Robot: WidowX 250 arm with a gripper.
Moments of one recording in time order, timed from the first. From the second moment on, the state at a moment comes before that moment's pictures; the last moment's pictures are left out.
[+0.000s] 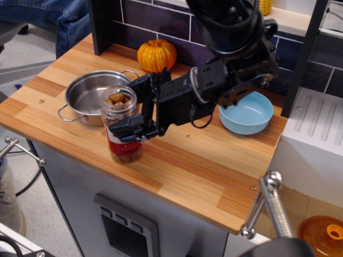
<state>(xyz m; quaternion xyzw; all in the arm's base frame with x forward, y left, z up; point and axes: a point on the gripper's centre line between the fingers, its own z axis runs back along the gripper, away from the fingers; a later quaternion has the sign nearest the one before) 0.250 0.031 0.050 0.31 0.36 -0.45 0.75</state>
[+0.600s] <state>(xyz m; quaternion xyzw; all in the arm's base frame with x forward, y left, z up) 0.245 0.049 0.047 0.31 0.33 -0.46 0.76</state>
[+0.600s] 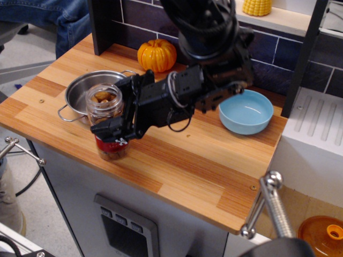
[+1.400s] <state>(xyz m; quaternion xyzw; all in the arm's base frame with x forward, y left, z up) 0.282 0.022 0.078 -0.05 0.07 -0.58 0.81</state>
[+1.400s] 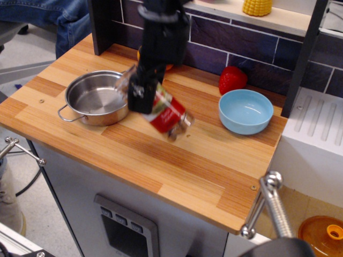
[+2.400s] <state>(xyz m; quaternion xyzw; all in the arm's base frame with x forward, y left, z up) 0.297 0.064 0.100 -0.26 -0.18 -0.58 0.75</state>
